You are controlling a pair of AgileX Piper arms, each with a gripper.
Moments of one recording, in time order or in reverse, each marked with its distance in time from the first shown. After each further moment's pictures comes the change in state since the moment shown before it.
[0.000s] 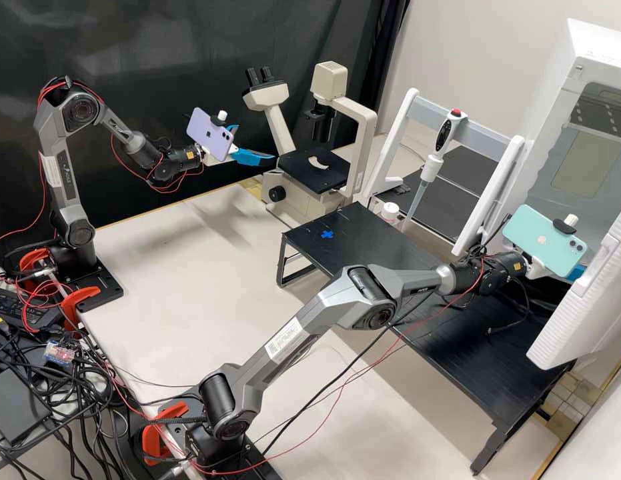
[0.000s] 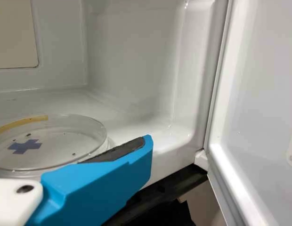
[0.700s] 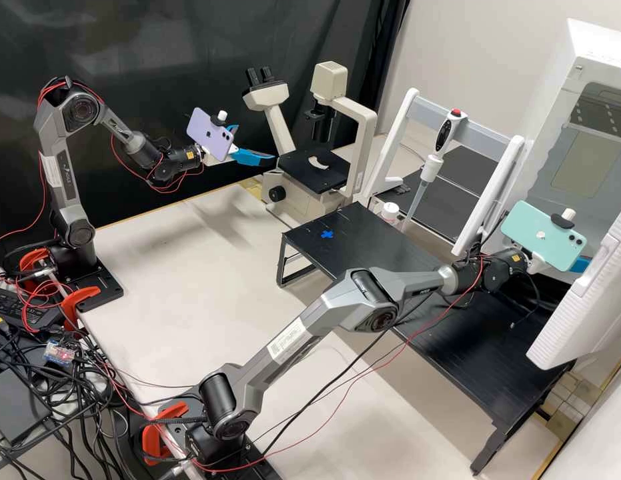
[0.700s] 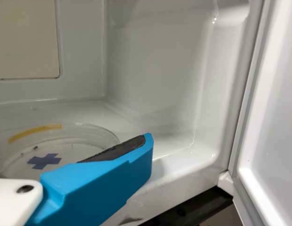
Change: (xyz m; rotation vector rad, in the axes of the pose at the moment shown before) left arm 0.000 0.000 0.000 0.000 0.000 0.000; right arm 0.008 -0.006 -0.004 0.004 0.064 -0.032
